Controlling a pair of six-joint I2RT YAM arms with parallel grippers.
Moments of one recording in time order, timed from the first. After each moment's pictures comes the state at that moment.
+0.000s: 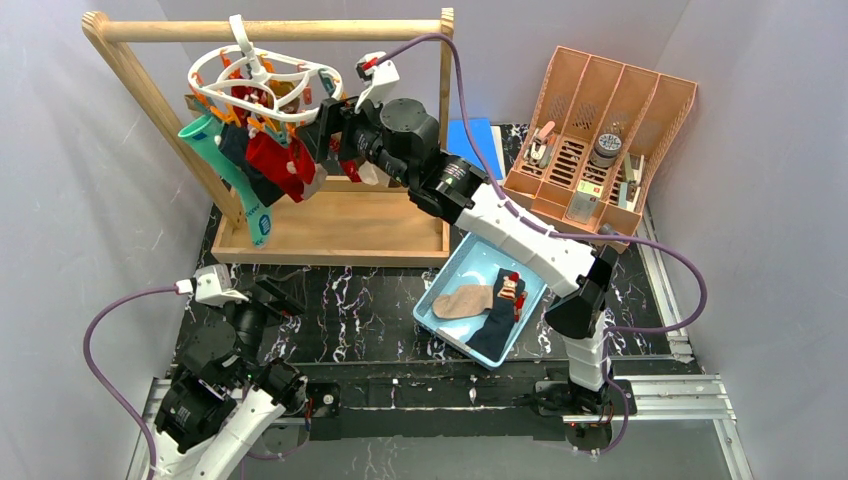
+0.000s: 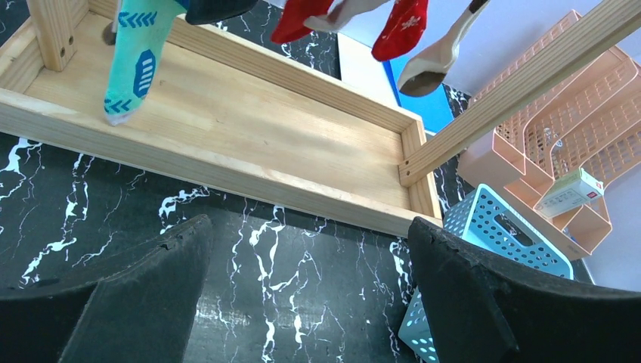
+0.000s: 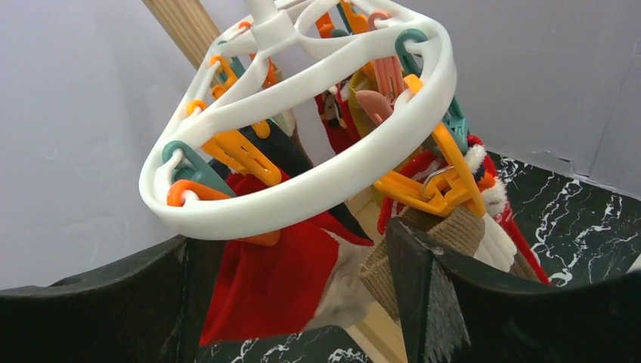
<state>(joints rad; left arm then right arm) -0.59 0.06 0.69 -0.76 -0.53 -0.51 1.04 1.96 2.22 -0.17 0.16 0.39</state>
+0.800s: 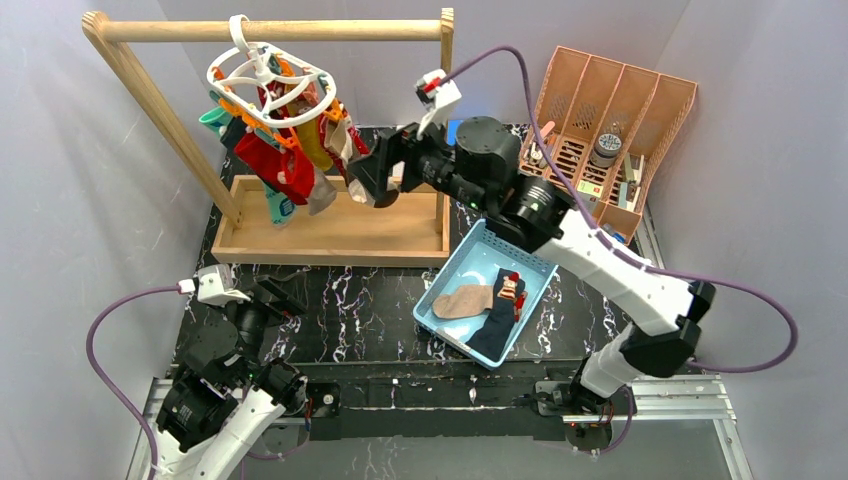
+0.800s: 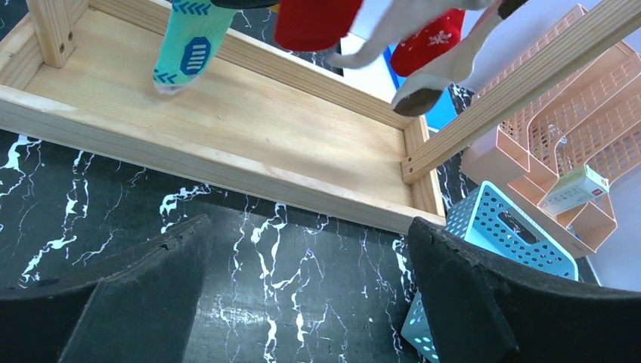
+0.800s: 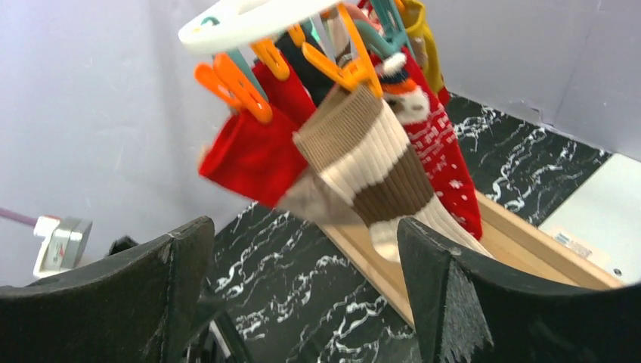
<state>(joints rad) -0.59 0.06 0.68 -0.76 -0.53 -0.51 1.04 1.58 1.90 -0.32 0.08 0.34</state>
